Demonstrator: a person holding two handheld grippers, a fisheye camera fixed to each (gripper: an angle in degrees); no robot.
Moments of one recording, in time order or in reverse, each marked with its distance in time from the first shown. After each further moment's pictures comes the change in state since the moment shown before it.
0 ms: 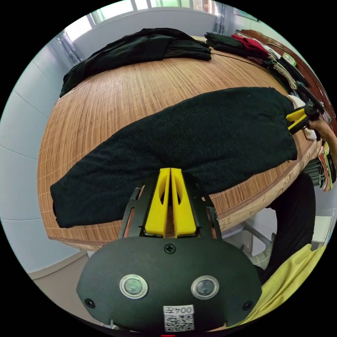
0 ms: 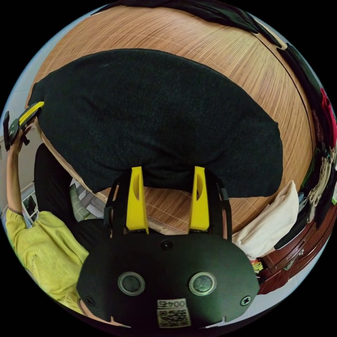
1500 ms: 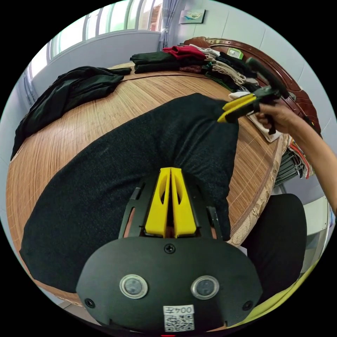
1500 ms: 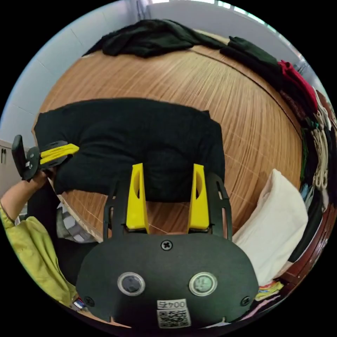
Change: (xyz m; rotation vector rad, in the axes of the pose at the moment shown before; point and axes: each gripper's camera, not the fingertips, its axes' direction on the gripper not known) left arm 0.282 -0.142 -0.059 0.236 0.237 0.222; right arm 0.209 0.184 0.125 0.412 -0.029 0.099
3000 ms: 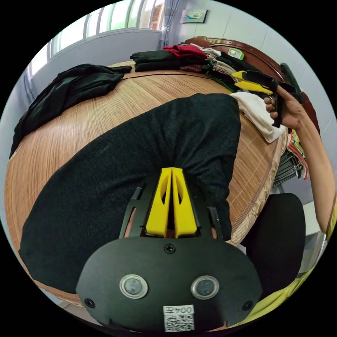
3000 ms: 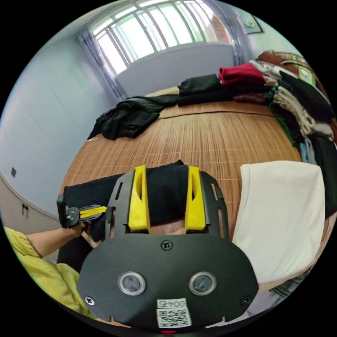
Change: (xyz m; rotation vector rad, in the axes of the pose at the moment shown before) left arm -0.032 0.015 -0.077 -0.014 0.022 -0.005; right arm 0.117 0.162 0.018 0.509 -0.214 0.339
